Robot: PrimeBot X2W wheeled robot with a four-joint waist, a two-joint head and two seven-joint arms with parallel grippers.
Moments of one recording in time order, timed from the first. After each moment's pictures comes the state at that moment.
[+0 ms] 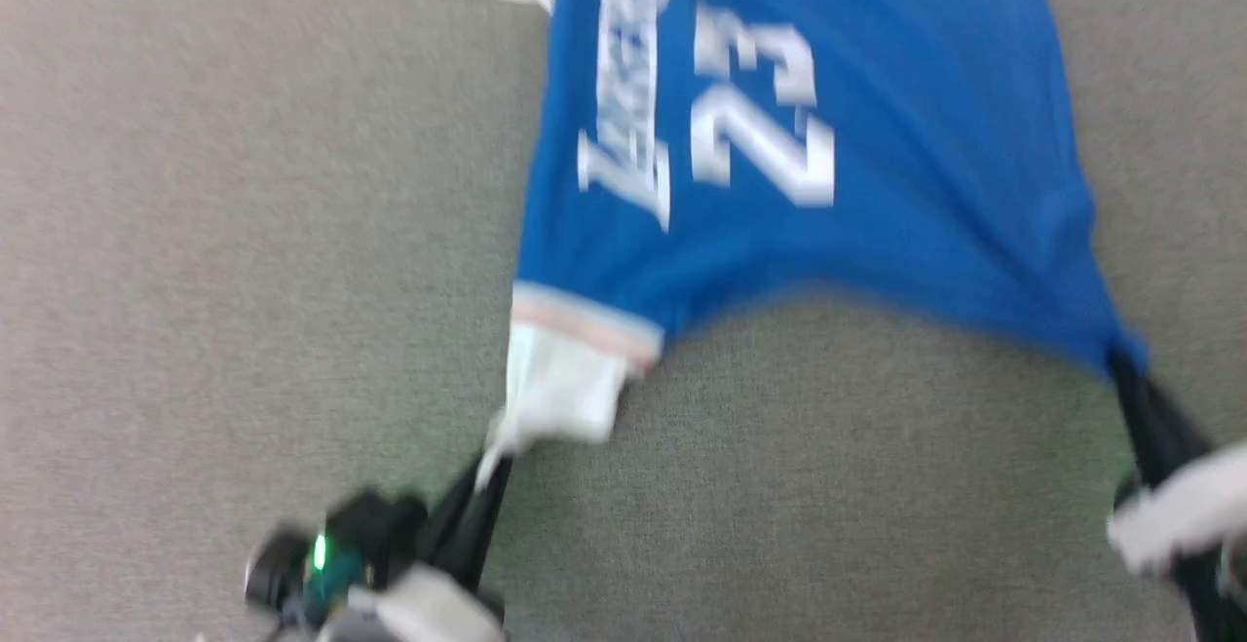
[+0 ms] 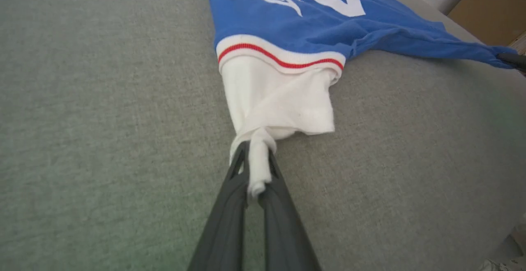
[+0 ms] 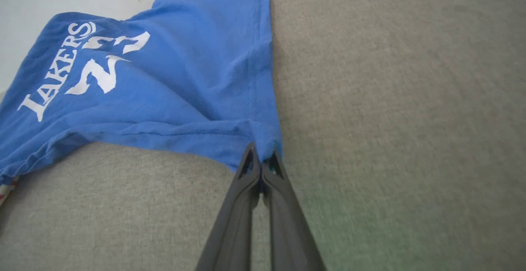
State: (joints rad) left arm -0.25 0.62 -0.87 -0.09 -0.74 0.37 -0.25; right arm -0.06 -0.26 -0.12 0.05 0.60 0.13 0.14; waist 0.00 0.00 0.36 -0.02
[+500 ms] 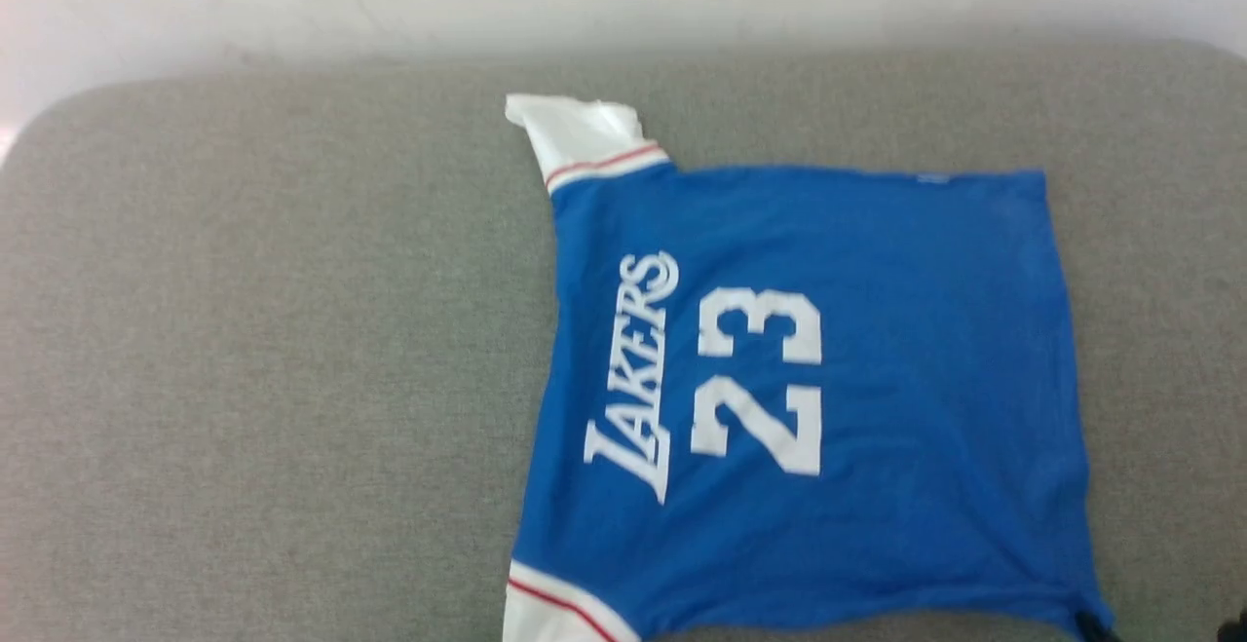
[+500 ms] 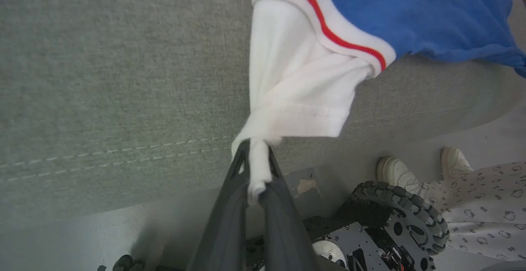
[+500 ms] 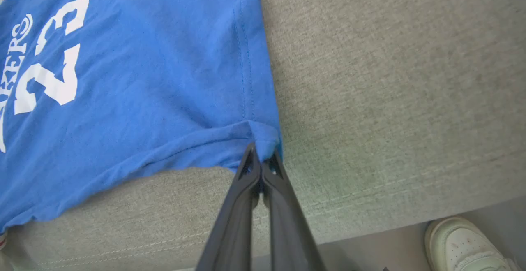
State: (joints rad) left arm 0.07 0.66 -0.92 -0.04 -0.99 0.31 -0.13; right arm 0.29 -0.13 -0.20 0.07 0.55 0.13 0.23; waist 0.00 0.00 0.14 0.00
